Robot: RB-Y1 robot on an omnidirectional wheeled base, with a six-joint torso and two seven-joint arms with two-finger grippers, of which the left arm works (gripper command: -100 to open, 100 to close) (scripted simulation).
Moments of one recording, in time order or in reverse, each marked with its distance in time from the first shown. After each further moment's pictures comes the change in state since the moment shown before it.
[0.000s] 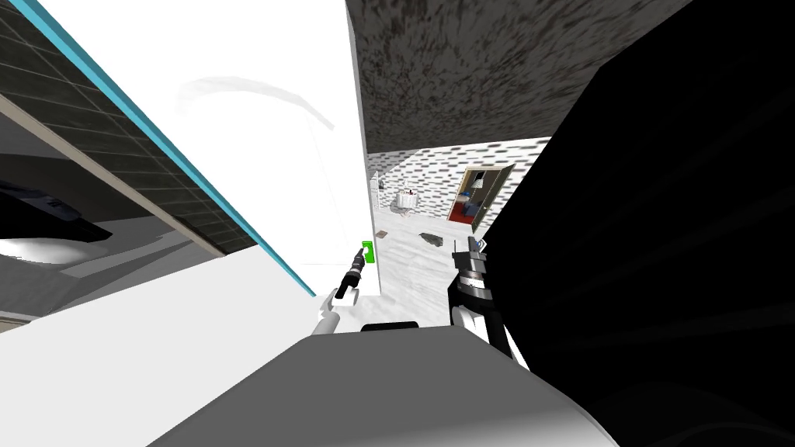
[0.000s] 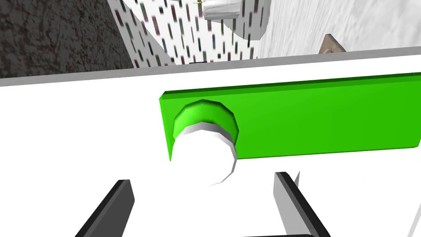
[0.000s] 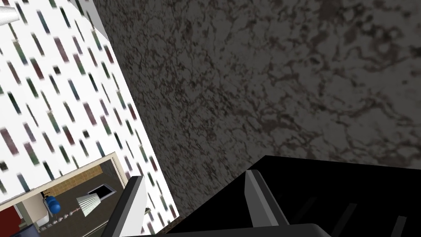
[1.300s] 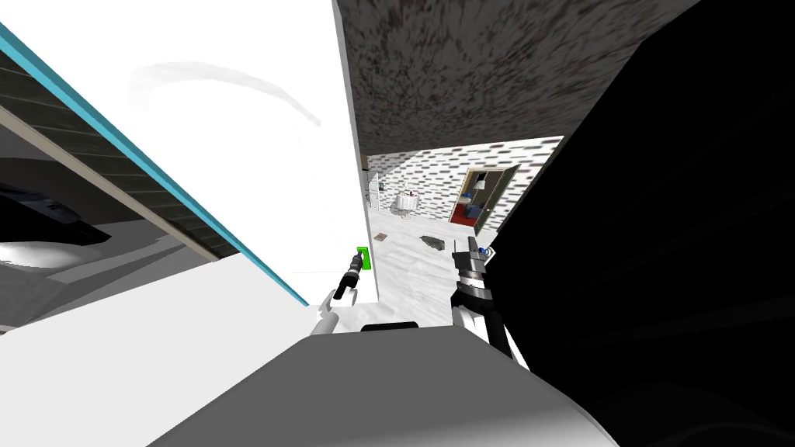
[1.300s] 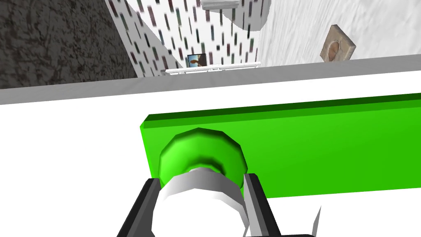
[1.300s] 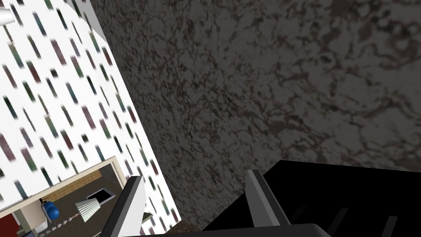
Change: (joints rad) arm -0.005 0.001 0.030 0.030 0.004 -0.004 -0.008
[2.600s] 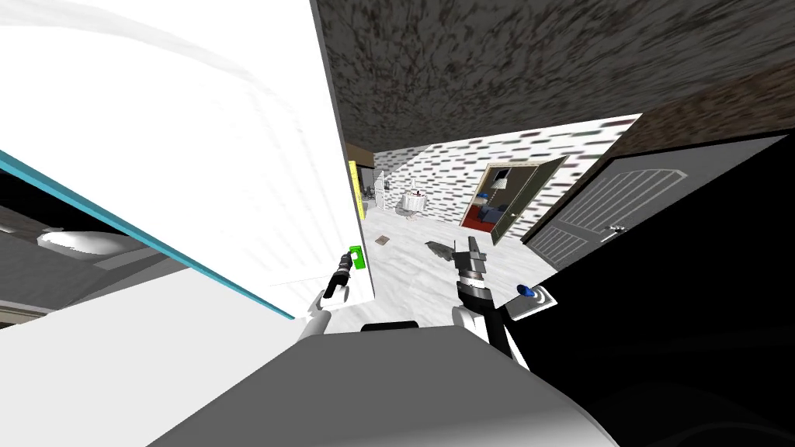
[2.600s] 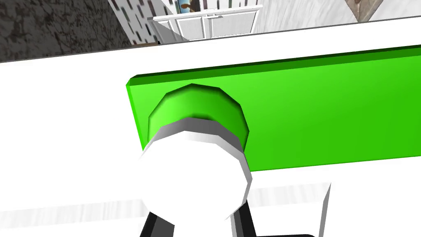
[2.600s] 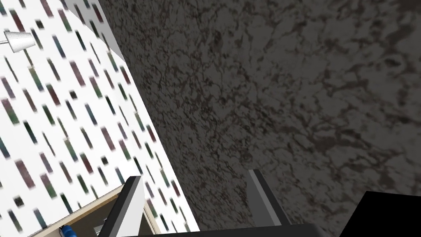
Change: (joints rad) arm -0.021 0.021 0.148 0.012 0.022 0.008 -0.029
